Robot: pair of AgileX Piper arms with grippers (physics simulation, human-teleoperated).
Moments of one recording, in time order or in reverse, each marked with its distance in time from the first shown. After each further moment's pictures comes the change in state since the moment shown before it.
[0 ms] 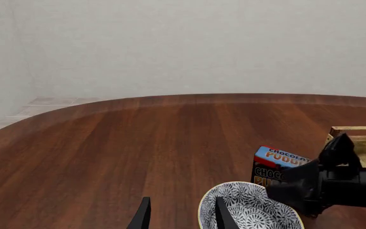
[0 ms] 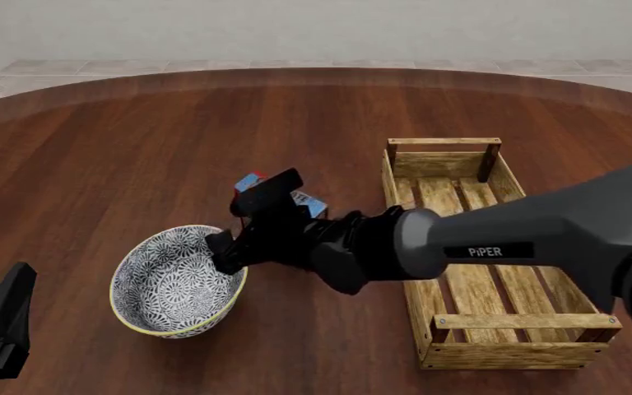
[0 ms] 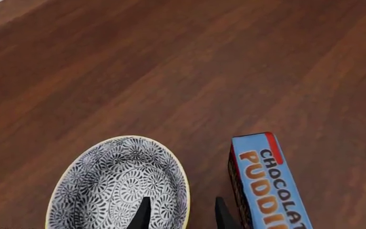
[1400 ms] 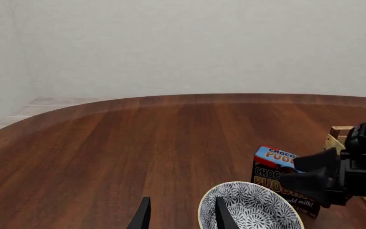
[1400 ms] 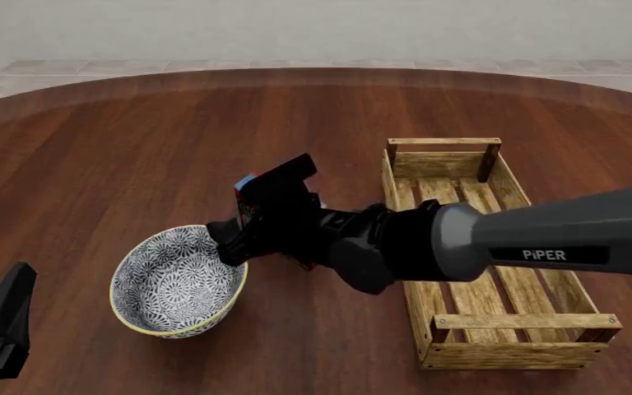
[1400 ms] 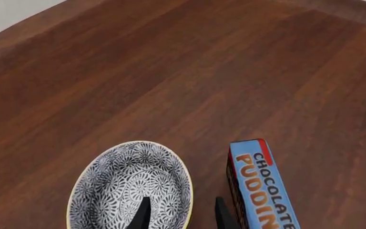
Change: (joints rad) left arm 0.000 0.000 0.000 0.000 0.000; right arm 0.004 -0.119 0.074 -0.023 -0.015
